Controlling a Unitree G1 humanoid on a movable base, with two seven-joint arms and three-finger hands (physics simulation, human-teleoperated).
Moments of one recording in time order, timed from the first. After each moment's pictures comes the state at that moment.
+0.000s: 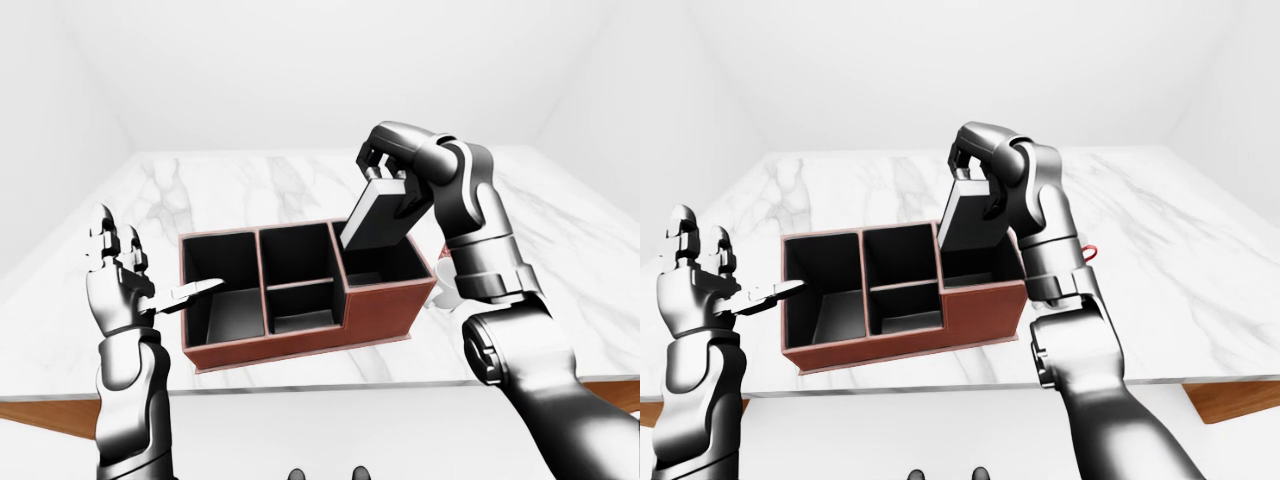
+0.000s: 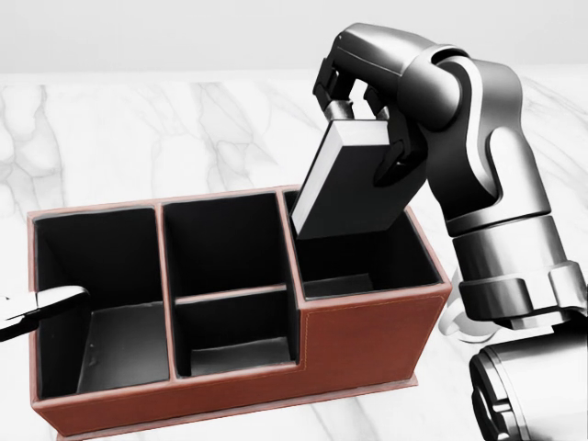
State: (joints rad) left arm -0.07 0.15 0.35 -0.30 -0.18 0.09 0.10; right arm -1.13 -0.25 0.02 0.52 -0.95 0.09 0.70
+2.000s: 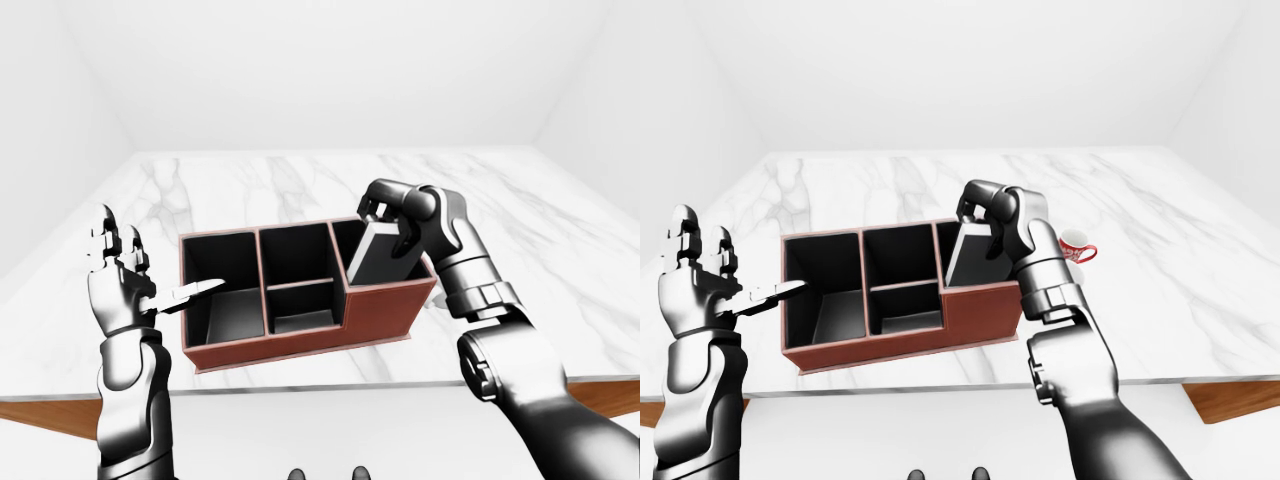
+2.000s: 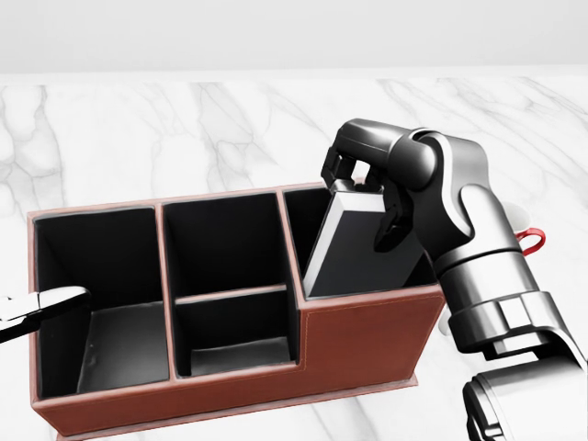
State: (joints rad) left arm -0.07 0.15 0.34 -0.30 -0.18 0.09 0.10; right arm -1.03 -0.22 0.04 0.71 -0.95 0.09 0.70
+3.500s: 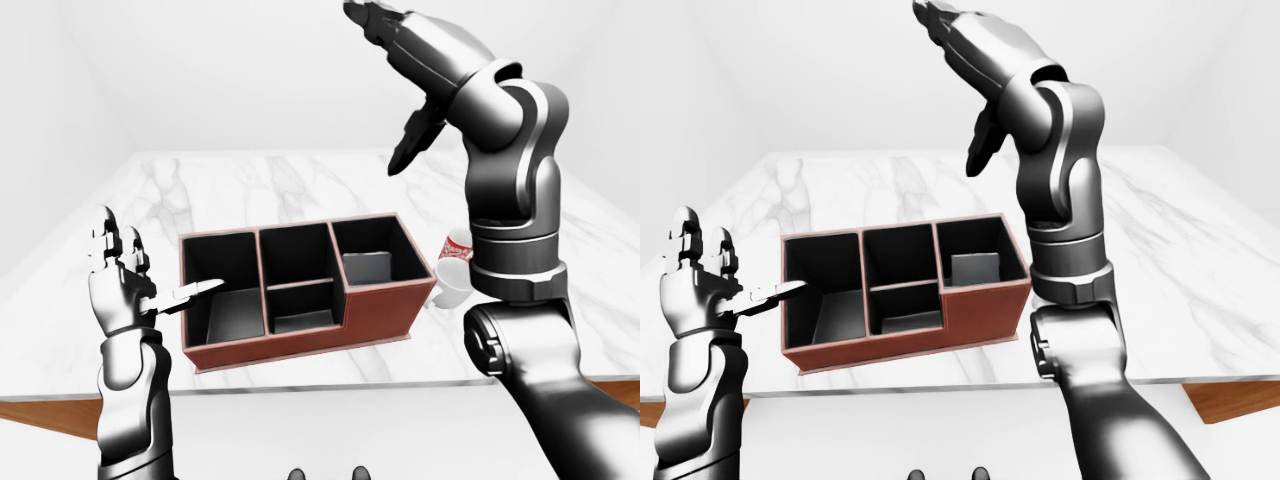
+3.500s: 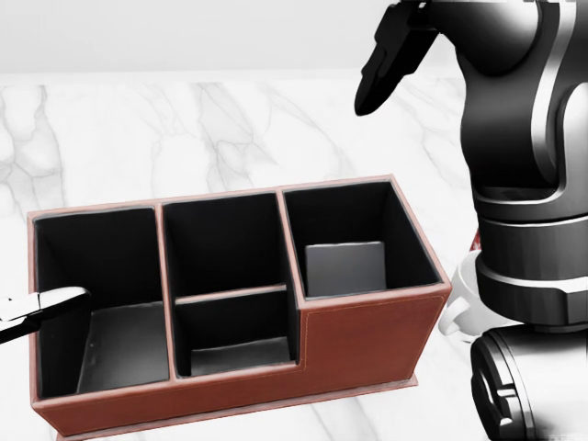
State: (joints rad) left arm -0.07 0.15 0.35 -0.29 -0.18 0.09 0.10; right arm -1.17 -0.26 -0.04 0.16 -0.96 0.09 0.70
